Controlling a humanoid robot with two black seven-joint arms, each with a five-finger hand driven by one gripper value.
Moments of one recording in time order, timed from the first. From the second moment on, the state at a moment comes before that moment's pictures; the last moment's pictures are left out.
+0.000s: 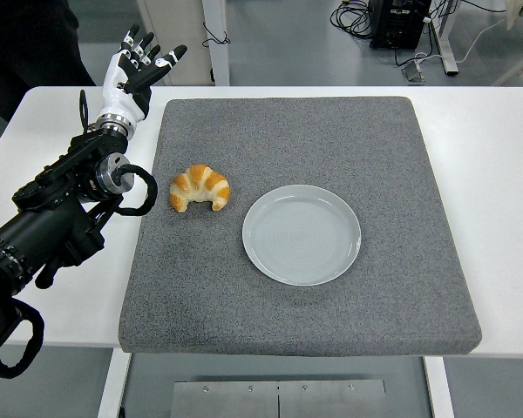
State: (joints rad) left arm -0.99 0.10 -0.66 -0.51 0.13 0.08 -0.41; right arm -0.10 0.00 -0.01 0.13 -0.10 0.02 0.41
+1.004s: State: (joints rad) left arm -1.10 0.52 -0.21 -0.98 0.55 0.08 -0.22; right arm -0.10 0.00 -0.01 0.13 -0.10 0.02 0.41
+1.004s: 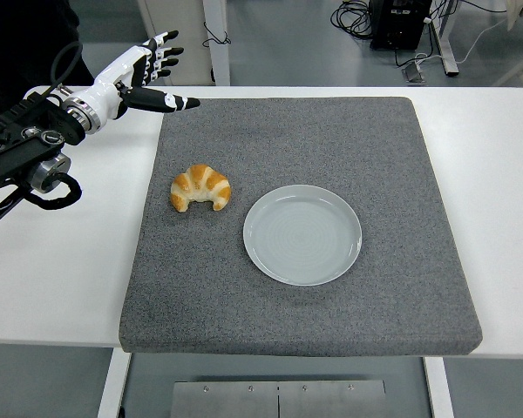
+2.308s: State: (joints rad) left arm -1.08 0.57 -0.04 -1.12 1.20 0.12 -0.15; right arm -0.10 0.00 -0.01 0.13 -0.10 0.02 0.41
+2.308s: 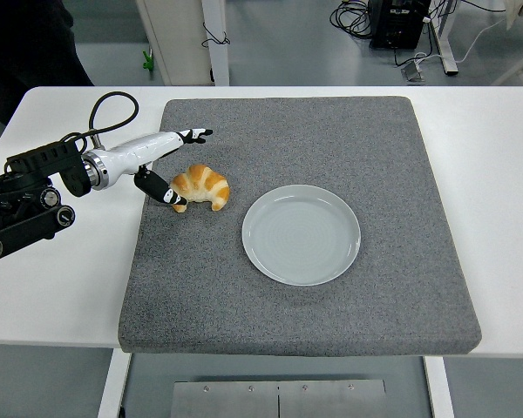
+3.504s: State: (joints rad) left arm -1.05 0.46 -0.04 -1.04 1.20 0.17 -0.11; right arm -0.10 0.00 -0.01 0.13 -0.10 0.02 0.41
